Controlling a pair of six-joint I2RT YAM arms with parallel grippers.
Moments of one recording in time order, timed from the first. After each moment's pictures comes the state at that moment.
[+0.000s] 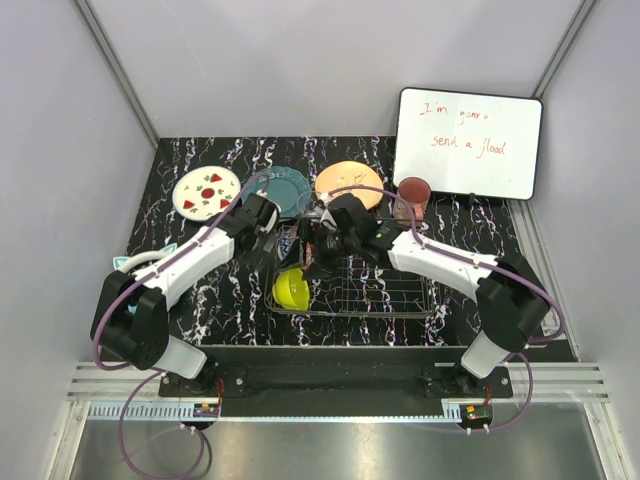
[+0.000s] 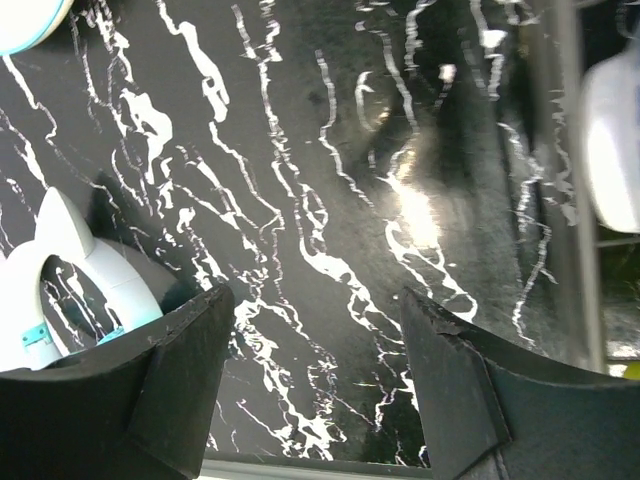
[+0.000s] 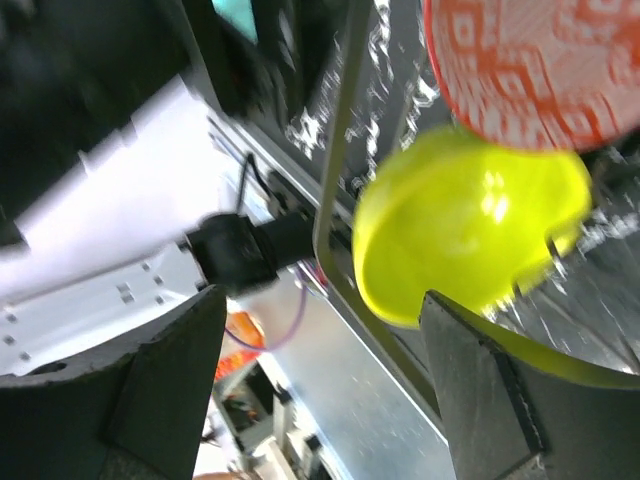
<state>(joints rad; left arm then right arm) -0.48 1.46 1.02 -0.74 -0.36 0.02 0.82 1.65 1.17 -0.16 -0.51 1.02</state>
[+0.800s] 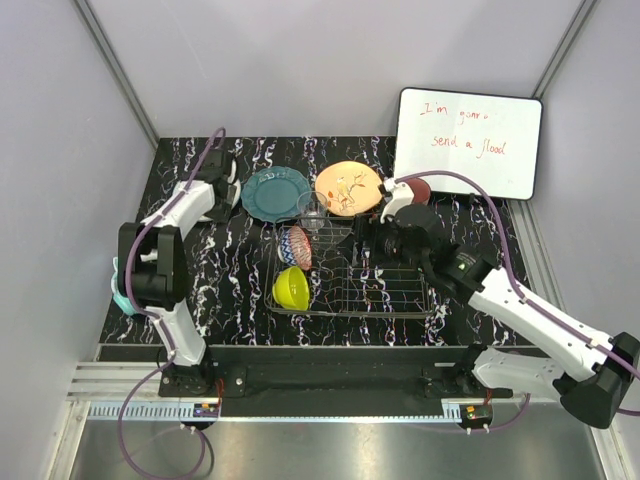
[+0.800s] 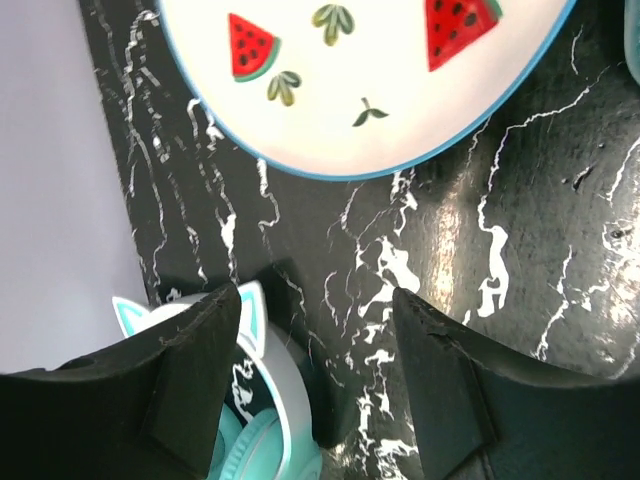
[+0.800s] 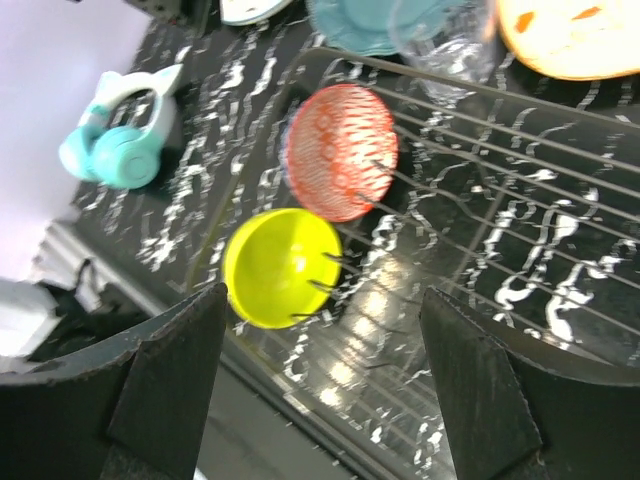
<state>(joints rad) -0.11 1.81 1.39 -0.65 -0.46 0.16 0.82 1.09 1.06 -0.40 0.04 0.55</state>
